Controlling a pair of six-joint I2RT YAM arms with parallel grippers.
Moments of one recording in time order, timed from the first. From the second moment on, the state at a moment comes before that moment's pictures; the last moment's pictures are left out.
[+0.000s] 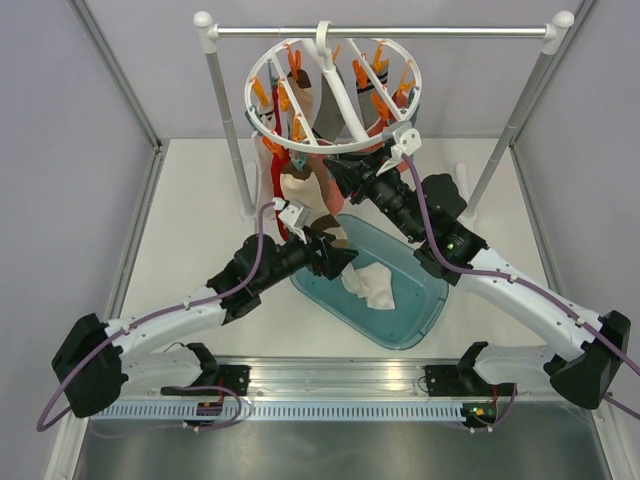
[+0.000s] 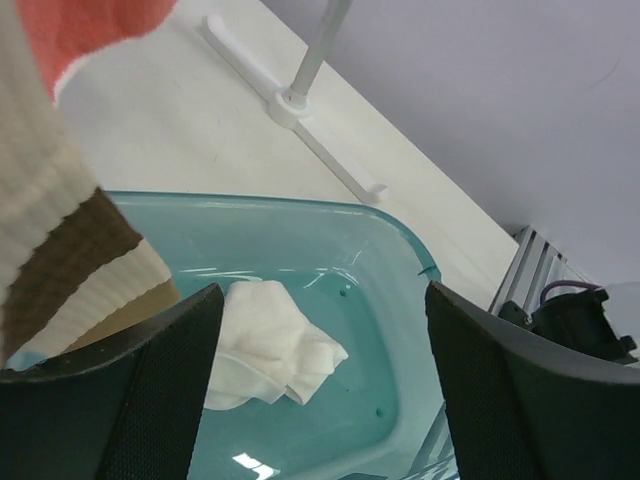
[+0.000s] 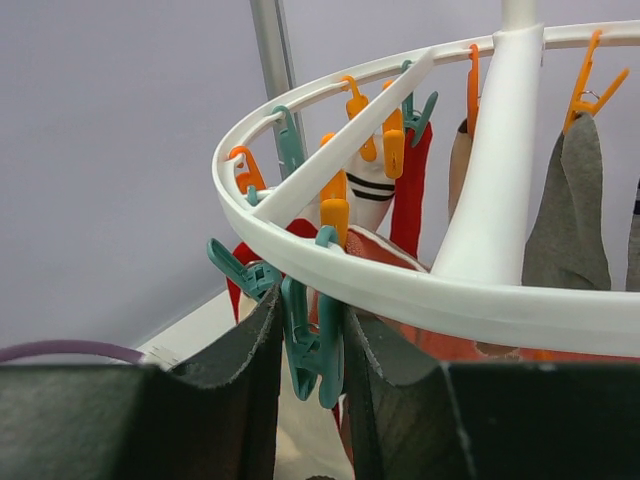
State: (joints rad) left arm -0.87 1.17 0.64 0.47 0.09 -0.43; right arm 0.81 1.22 1.18 0.31 0.06 0.12
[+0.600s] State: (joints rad) left arm -0.87 0.73 0.60 0.10 -0.34 -0.49; right arm 0.81 1.20 1.18 0.25 0.09 0.10
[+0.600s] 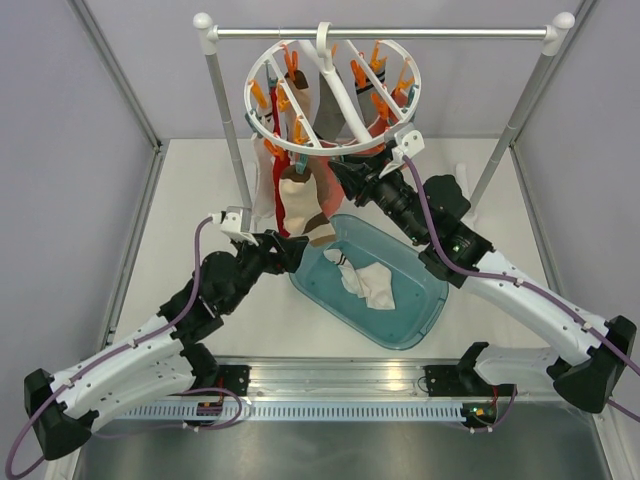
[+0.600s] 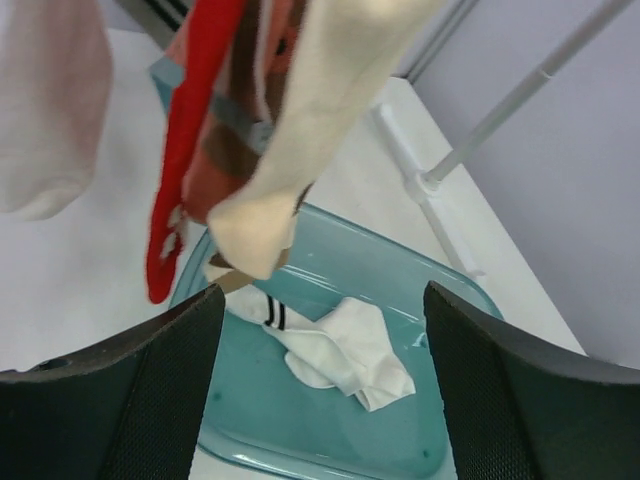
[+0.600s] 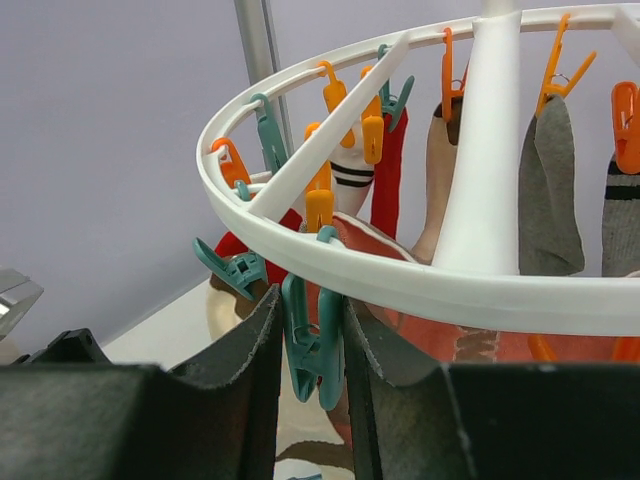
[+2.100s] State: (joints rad) left arm -0.75 0.98 0.64 0.30 -0.19 -0.56; right arm 0.81 1.18 1.19 0.21 0.09 0.09
